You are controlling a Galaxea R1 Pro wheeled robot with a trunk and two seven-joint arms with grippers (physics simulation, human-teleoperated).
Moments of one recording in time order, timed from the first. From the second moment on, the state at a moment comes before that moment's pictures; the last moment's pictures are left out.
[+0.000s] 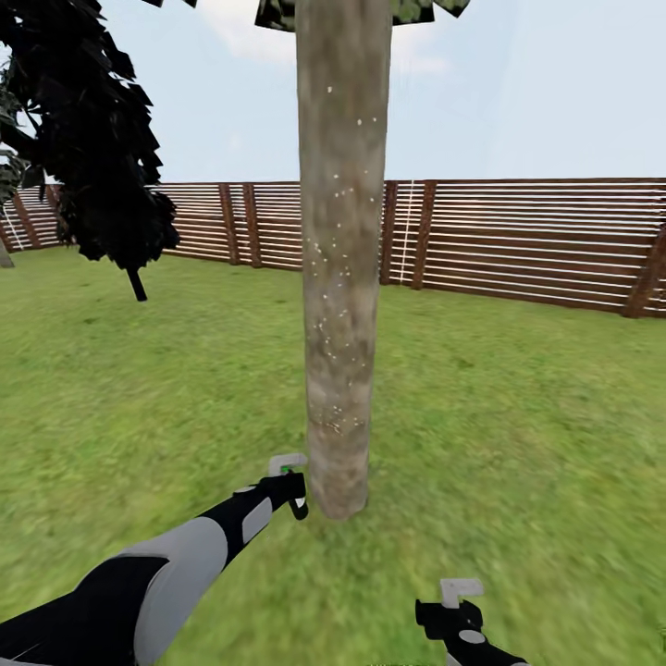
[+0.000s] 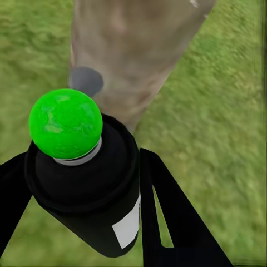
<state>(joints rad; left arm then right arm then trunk) -0.94 -0.16 0.04 -0.03 0.11 -0.02 -0.11 -0.57 0.05 0.02 -0.01 0.02 -0.21 -0.16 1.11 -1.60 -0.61</state>
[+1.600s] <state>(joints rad) -0.94 -0.16 0.04 -0.03 0.11 -0.02 -0.11 -0.57 0.05 0.02 -0.01 0.02 -0.21 -0.16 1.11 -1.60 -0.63</state>
